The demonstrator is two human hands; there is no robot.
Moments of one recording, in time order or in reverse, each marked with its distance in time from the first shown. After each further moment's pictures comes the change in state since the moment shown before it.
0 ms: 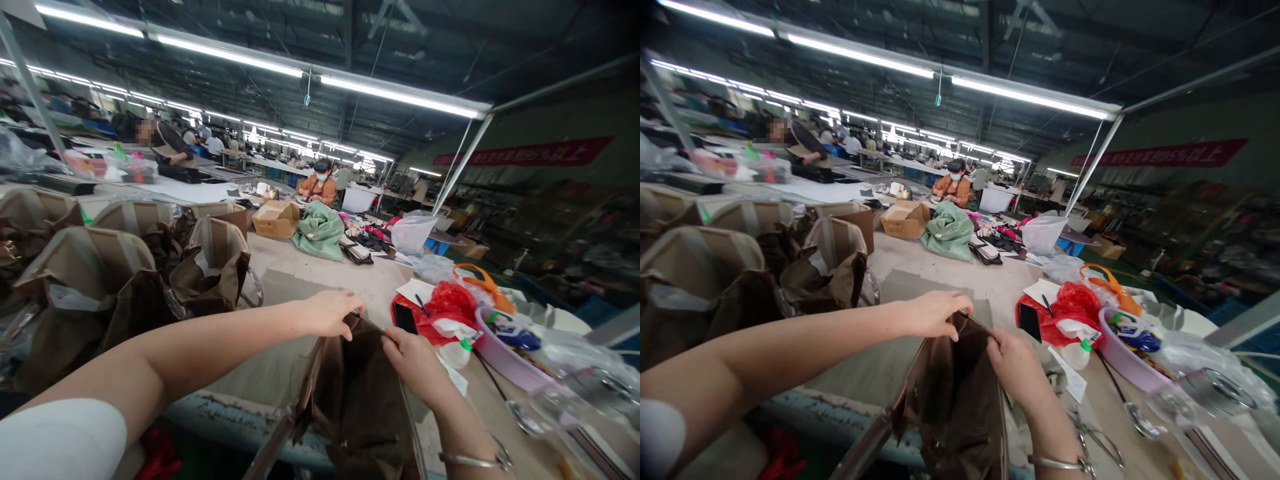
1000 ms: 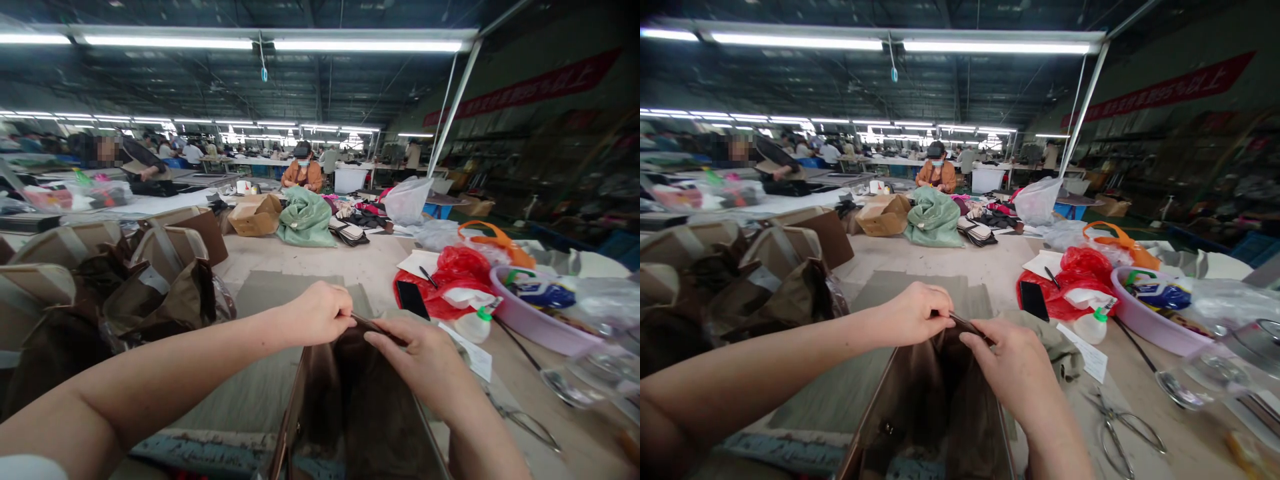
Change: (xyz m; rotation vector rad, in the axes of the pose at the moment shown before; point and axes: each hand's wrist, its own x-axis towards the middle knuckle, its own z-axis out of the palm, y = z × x) left_hand 0.039 0.000 0.031 -0.113 0.119 0.112; right_hand 0.001 0.027 0.004 0.374 0.109 -0.020
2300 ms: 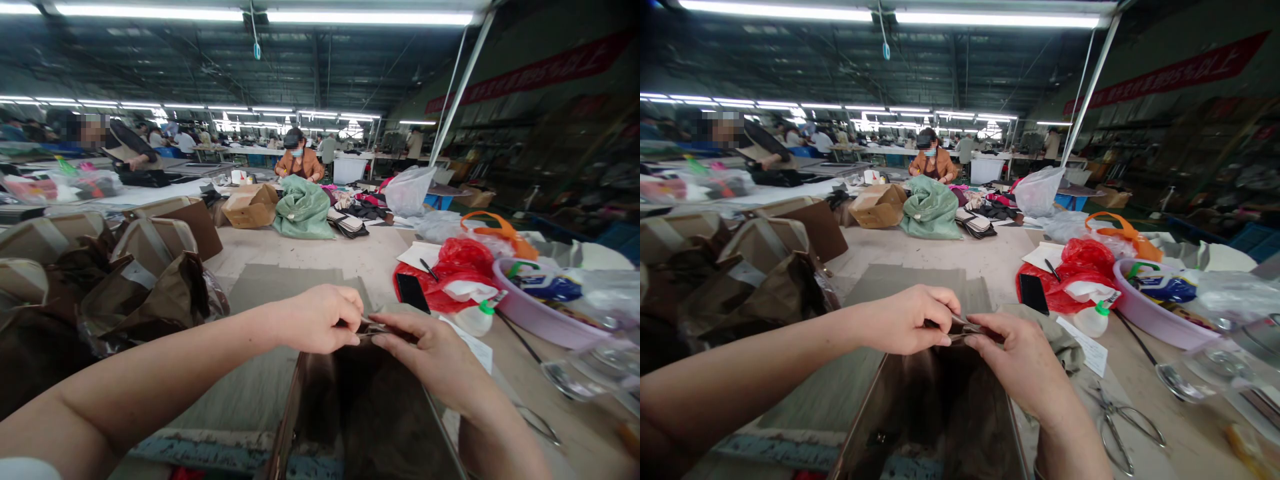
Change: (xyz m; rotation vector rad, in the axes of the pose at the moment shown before) left_hand 0.002 0.006 -0.008 -0.222 -0.189 0.089; right_hand 0.006 0.017 -0.003 0.173 -0.091 0.083
